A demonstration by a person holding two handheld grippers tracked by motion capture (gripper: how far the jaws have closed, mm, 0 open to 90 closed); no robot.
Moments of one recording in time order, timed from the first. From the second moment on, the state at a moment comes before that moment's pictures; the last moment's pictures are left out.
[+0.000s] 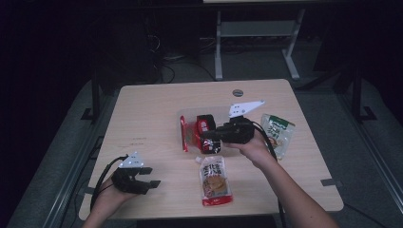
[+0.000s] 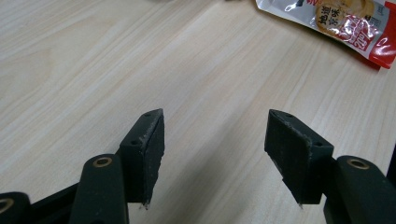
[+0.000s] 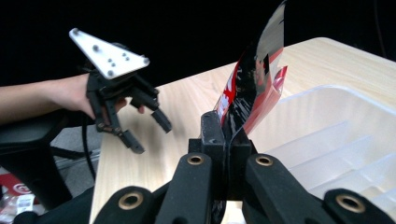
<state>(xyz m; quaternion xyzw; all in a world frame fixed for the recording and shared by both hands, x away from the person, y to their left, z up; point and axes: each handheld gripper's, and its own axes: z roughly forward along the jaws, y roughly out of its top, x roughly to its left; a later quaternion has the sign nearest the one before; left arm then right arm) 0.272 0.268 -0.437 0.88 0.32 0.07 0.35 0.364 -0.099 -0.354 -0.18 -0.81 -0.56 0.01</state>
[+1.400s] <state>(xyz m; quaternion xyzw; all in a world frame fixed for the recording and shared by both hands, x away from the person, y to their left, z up) 0.271 0.266 -0.441 0.88 0.31 0.06 0.36 0.416 -0.051 -0.382 -0.22 -0.82 -0.52 0.00</state>
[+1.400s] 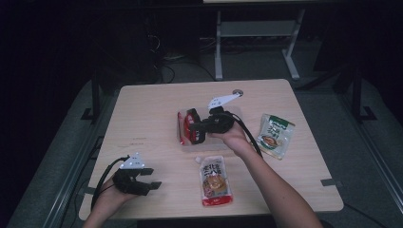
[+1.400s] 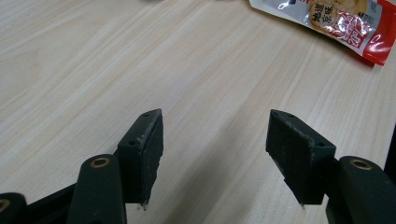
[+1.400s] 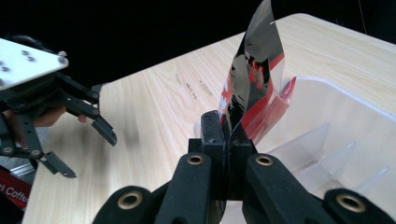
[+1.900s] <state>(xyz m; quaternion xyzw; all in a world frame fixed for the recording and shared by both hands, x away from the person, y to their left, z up) 0.272 0.265 -0.443 0.88 0.30 0.06 0.35 0.427 -0.034 -0.397 -0.23 -0.84 -0.50 0.00</state>
